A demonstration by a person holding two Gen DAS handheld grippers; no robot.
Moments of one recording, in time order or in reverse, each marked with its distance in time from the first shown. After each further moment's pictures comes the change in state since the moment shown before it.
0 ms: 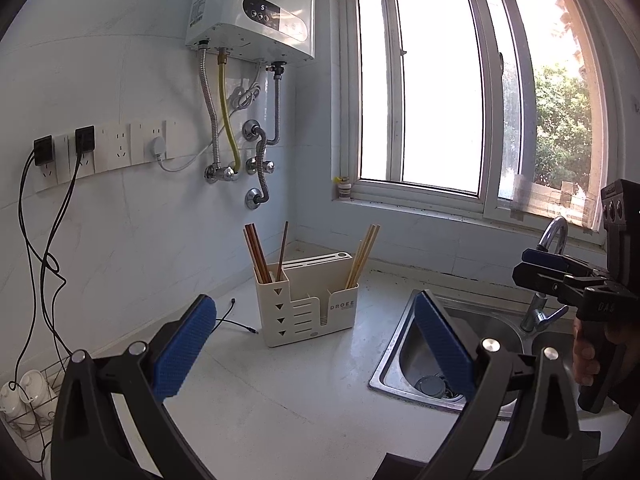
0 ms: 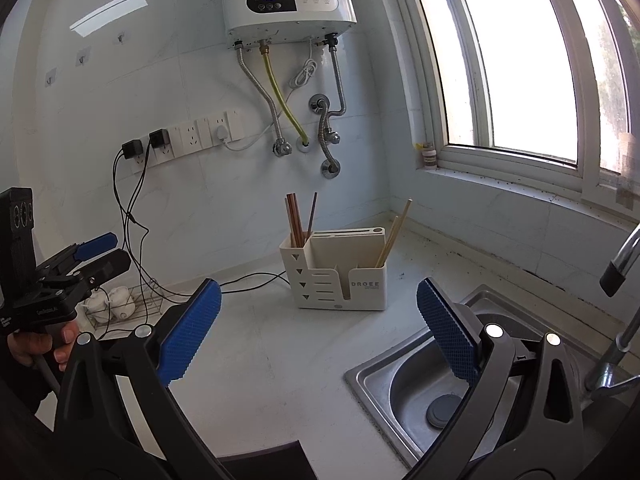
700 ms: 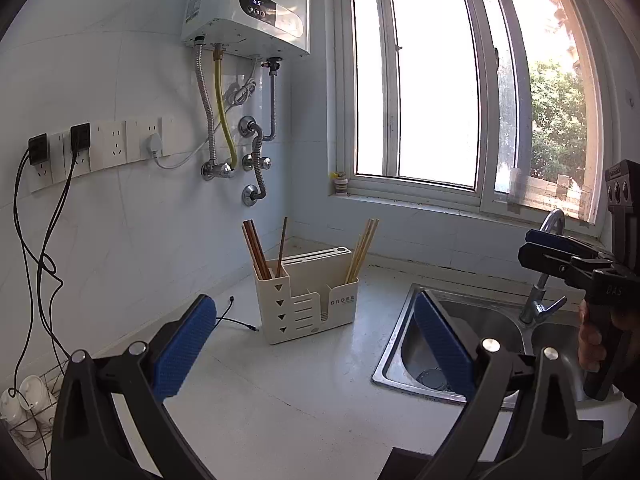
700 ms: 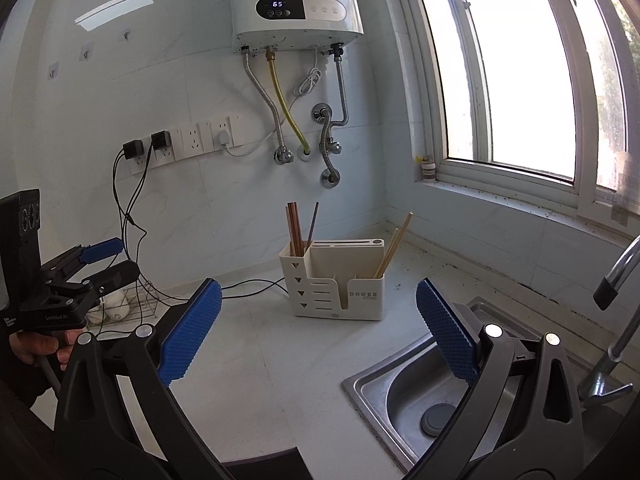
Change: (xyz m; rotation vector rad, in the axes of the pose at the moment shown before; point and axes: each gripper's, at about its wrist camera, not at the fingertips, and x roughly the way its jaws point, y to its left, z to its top) left arm 0.001 0.006 -0.005 0.015 0.008 -0.008; right arm -0.005 0.012 0.007 -0.038 -0.031 -0.021
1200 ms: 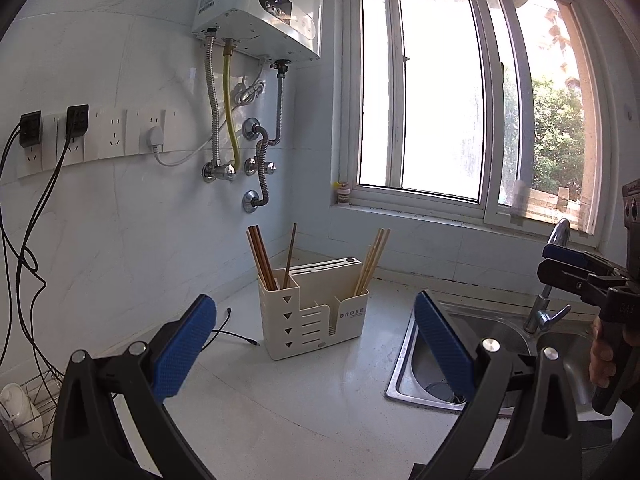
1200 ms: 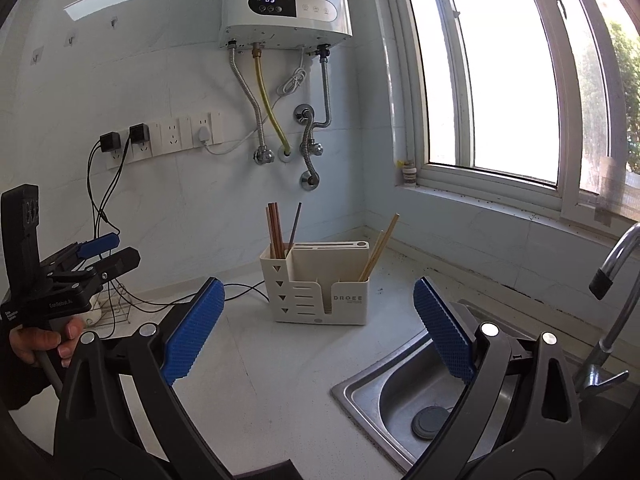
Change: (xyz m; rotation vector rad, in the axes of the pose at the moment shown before) left arm 0.029 0.041 -0.010 -0.019 -0.057 -0.056; right arm 0.012 0.025 -0.012 -0.017 -0.027 -0.103
